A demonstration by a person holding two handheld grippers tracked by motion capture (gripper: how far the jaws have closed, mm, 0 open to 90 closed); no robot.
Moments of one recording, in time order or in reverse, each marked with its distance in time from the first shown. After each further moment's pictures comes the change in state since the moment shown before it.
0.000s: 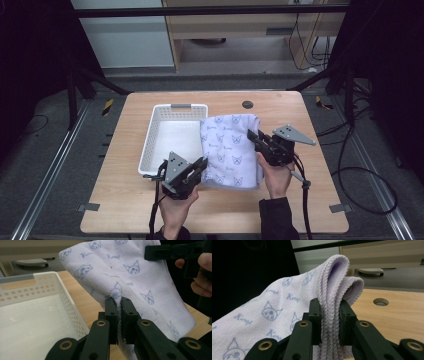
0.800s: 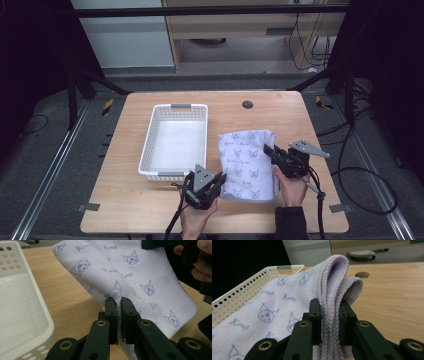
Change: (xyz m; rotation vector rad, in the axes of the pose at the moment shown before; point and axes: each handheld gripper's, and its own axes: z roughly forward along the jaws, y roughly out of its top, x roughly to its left) left arm -0.034 -0.041 0.041 0.109 -0.068 0.023; right arm -0.049 -0.046 -0.020 0.086 -0.052 0.053
